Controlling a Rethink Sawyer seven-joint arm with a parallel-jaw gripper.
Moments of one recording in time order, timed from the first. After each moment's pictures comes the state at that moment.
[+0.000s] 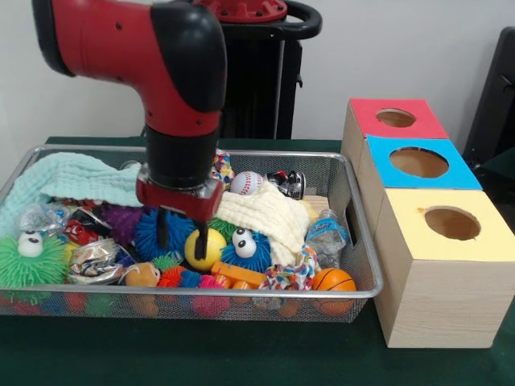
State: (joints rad) arm -0.41 -0.40 0.02 1.49 -0.18 0.41 1.86
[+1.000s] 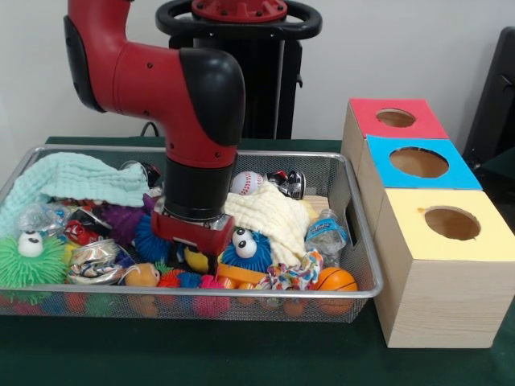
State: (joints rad) arm -0.35 -0.31 -0.04 1.49 -0.13 0.18 1.89
